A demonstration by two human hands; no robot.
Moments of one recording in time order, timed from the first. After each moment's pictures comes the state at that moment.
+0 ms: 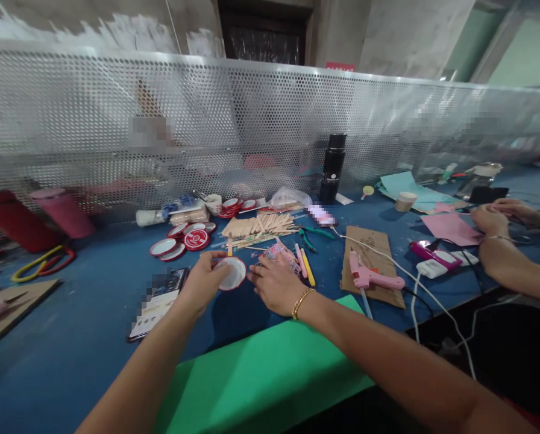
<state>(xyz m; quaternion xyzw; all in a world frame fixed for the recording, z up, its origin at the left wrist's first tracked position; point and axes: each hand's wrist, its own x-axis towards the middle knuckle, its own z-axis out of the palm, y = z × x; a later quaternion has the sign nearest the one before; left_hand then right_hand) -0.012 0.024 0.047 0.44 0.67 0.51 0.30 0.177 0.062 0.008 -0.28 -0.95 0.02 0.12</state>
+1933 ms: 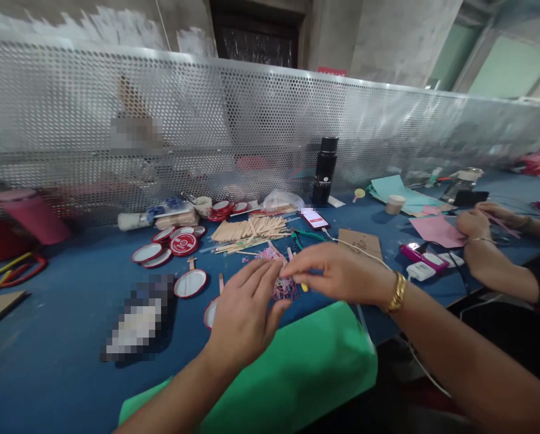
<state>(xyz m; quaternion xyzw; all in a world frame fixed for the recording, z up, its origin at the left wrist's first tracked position) 0.079 -0.019 0.060 0.83 0.42 0.32 -0.19 0.285 0.058 0.114 -0.21 -0.94 0.18 0.22</state>
